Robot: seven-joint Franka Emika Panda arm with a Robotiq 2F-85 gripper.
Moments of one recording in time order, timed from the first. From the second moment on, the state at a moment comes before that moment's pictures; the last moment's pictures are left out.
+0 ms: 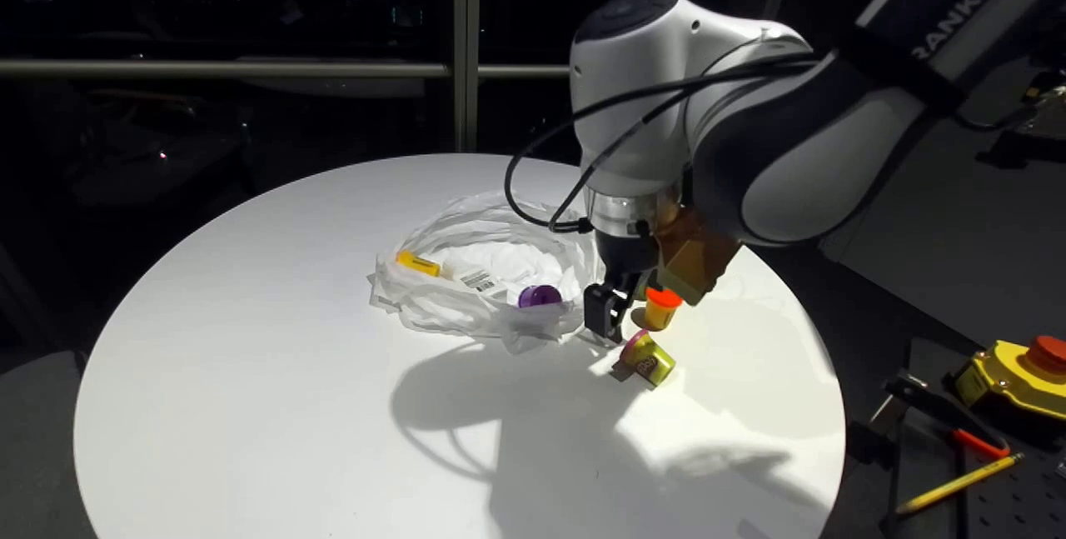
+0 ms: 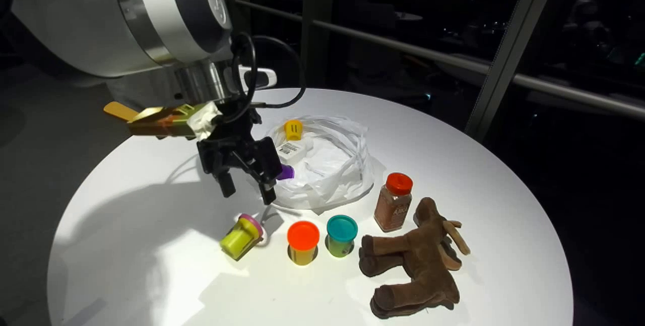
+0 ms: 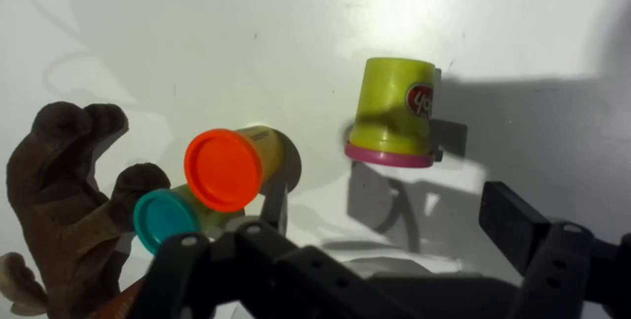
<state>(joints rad) 0.28 0.42 -0.12 -2.28 -0.51 2.54 0.62</state>
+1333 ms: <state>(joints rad) 0.18 0.64 -0.05 -2.00 -0.09 2.72 0.37</state>
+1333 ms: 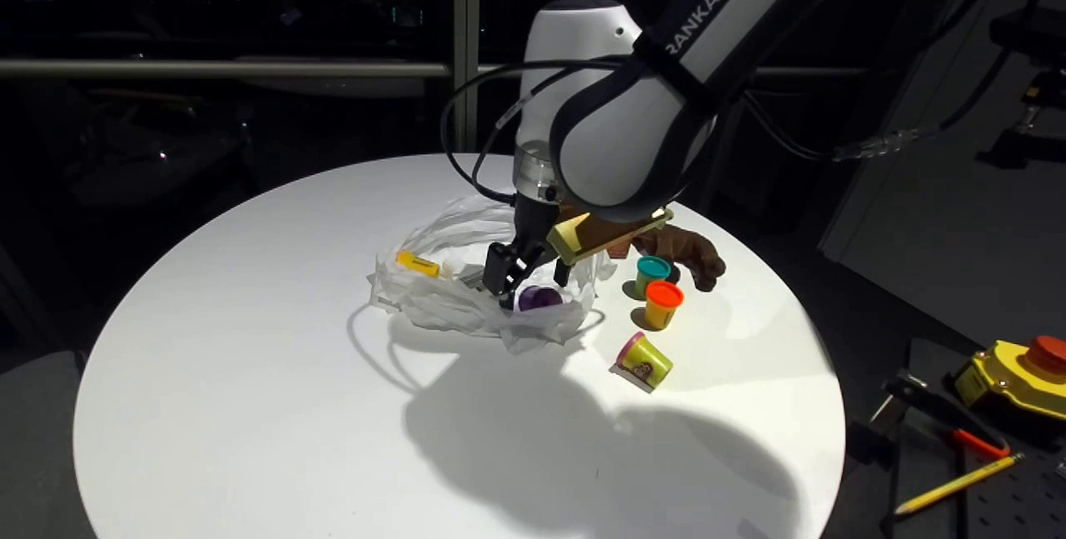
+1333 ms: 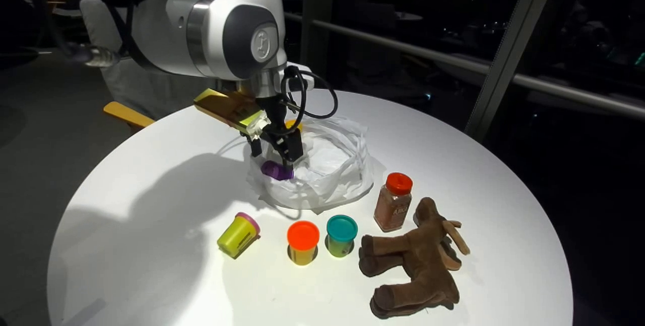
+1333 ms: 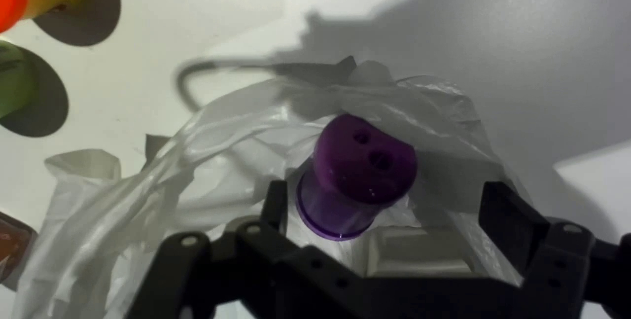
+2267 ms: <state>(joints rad) 0.42 0.69 -0.28 -1.98 -0.15 2.71 0.62</state>
